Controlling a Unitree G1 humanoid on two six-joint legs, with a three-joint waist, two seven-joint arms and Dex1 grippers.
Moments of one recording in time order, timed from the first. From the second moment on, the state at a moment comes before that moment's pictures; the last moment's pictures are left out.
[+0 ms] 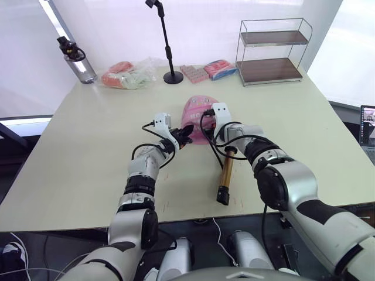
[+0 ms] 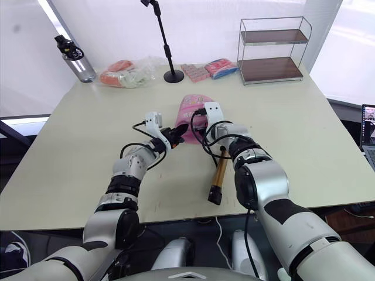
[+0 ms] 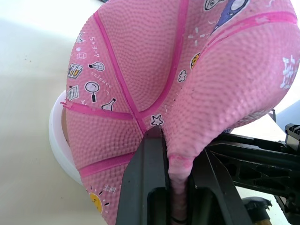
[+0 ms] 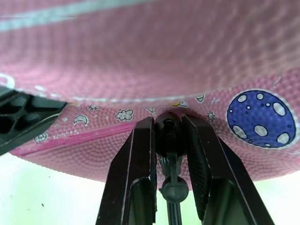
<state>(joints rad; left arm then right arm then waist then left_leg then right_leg) -0.69 0.16 0.24 0.68 -0.40 0.41 -0.58 -1.21 0.10 -0.24 1.29 0.01 0.48 0.26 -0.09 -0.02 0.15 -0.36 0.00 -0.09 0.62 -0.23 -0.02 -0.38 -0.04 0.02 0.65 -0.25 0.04</state>
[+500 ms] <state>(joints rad) -0.68 0.16 0.24 0.67 -0.40 0.42 -0.58 -1.19 0.11 0.12 1.29 -0.29 0.27 0.38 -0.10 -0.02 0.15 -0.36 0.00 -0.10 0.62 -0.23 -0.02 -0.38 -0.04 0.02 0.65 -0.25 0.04</state>
